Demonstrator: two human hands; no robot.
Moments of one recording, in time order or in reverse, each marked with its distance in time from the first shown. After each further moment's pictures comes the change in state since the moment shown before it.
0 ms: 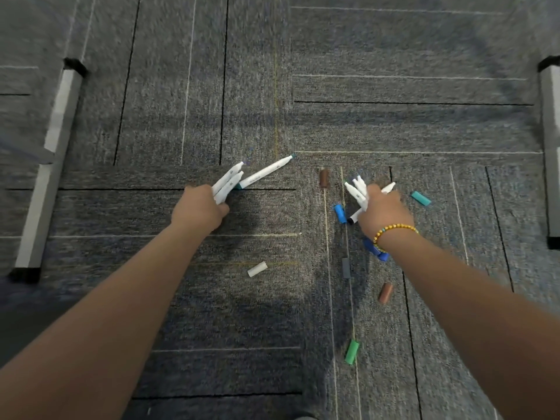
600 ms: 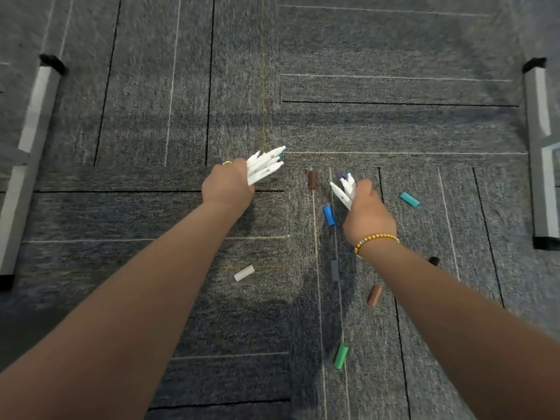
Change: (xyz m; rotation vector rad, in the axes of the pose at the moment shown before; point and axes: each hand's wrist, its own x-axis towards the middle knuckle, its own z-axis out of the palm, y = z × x) left_hand 0.015 0.064 0.011 0.106 0.187 0.229; right_hand -0.004 -0.004 0.010 0.078 0.115 -0.043
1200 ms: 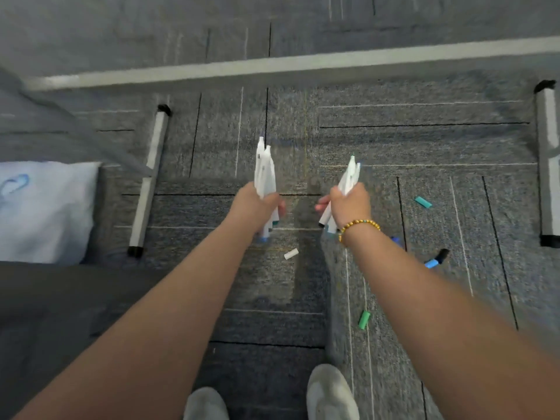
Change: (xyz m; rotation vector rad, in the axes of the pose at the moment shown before) left_hand -0.131 -0.016 -0.105 -0.874 -0.117 -0.289; right_hand -0.096 -0.090 -0.065 1.100 -0.115 0.099
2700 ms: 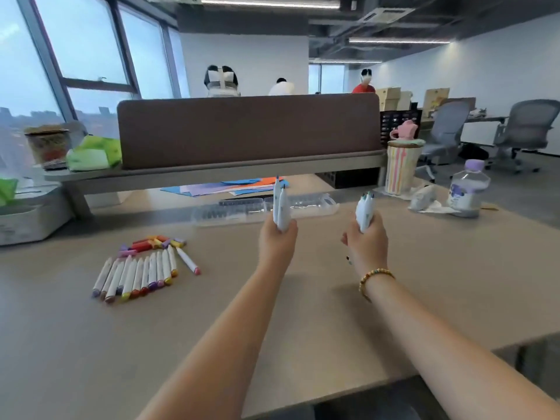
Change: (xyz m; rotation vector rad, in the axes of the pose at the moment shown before) left_hand -0.869 -0.199 -0.442 -0.652 1.557 0.239; right_hand -0.933 -0.139 0.178 0.021 -0.964 -1.086
